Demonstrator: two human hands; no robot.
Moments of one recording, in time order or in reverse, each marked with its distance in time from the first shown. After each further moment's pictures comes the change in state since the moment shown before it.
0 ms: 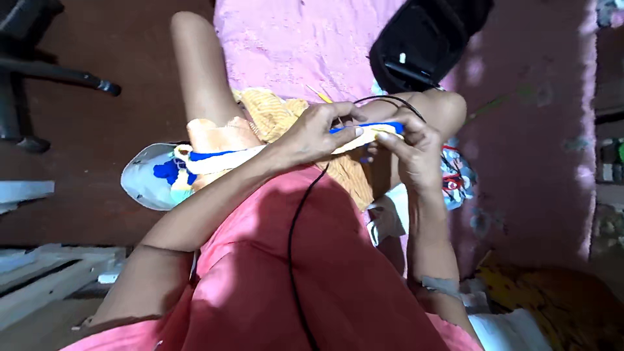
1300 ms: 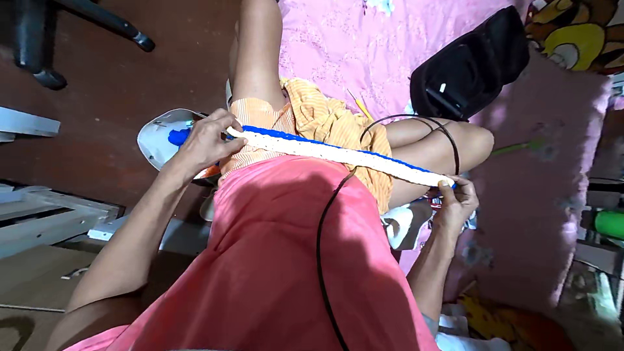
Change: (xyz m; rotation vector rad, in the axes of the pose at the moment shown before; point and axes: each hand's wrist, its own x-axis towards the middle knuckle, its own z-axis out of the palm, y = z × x) left_hand -0.216 -0.097 -0.111 0.467 0.312 -0.359; right_hand -0.060 0.097 -0.078 -0.180 0.463 0.070
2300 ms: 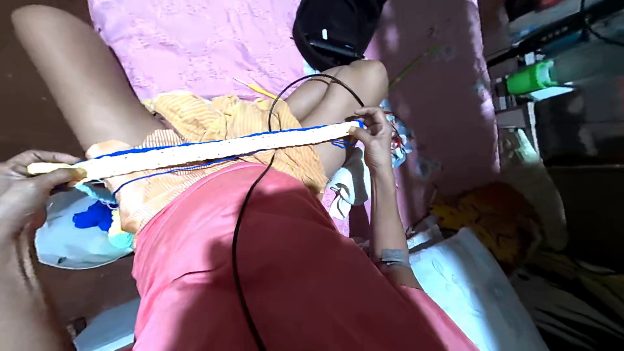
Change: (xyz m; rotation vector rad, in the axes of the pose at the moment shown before) left_hand 0.055 -0.084 -0.029 -0.415 0.006 -0.338; right_hand 0.005 -0.031 0.019 0.128 -0.072 0.011
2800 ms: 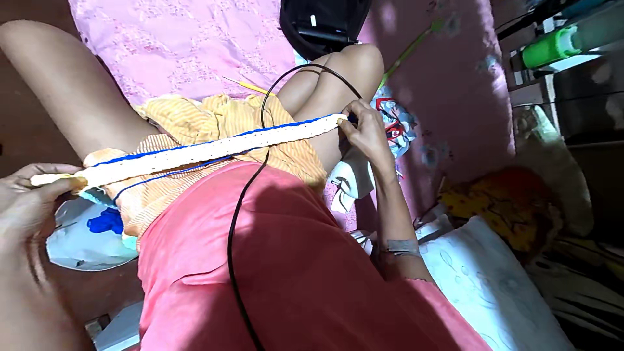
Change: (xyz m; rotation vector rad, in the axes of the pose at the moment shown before) left_hand -0.011 0.022 0.011 0.044 0.042 -0.084; right_hand 0.008 -0.008 -0.004 -0.795 -0.171 0.008
